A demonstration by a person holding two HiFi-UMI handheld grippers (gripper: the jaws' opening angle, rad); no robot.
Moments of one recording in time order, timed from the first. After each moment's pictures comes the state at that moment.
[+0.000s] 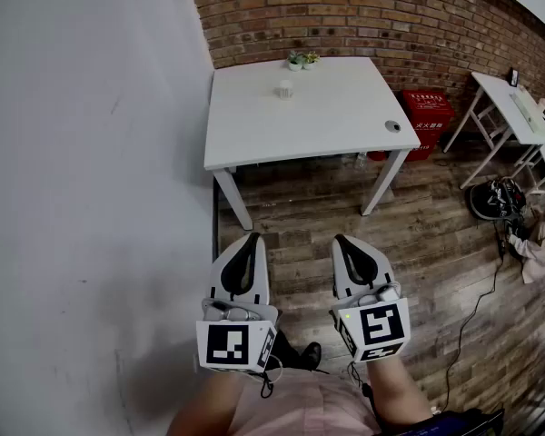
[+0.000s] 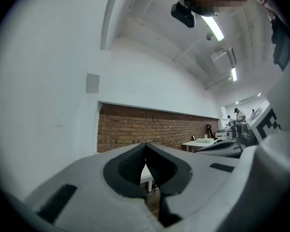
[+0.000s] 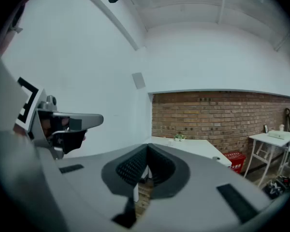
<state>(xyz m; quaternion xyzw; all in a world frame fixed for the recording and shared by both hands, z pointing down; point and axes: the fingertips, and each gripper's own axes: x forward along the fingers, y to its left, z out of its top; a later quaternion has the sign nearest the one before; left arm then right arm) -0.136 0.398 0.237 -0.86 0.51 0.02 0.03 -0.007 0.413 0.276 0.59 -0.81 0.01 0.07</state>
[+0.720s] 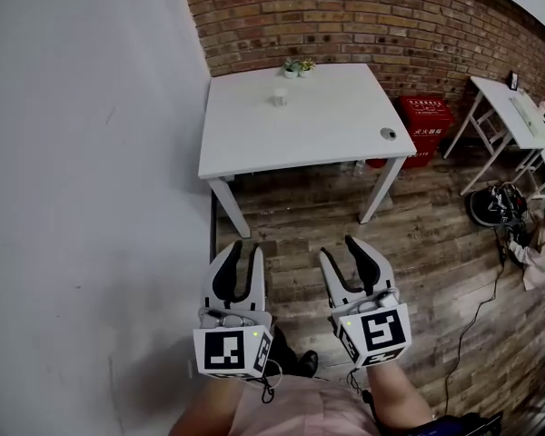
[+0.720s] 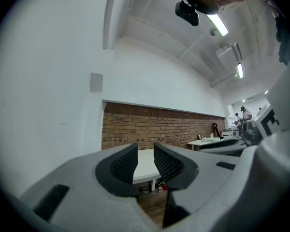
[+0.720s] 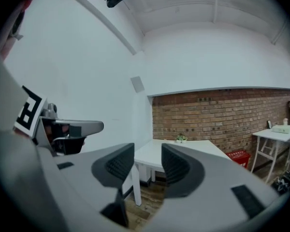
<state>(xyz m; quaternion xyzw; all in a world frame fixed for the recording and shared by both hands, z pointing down) -0.124 0.394 0.250 -0.84 0.54 0.02 0.02 0.019 0.410 0.278 0.58 -0.82 0.01 0.04</state>
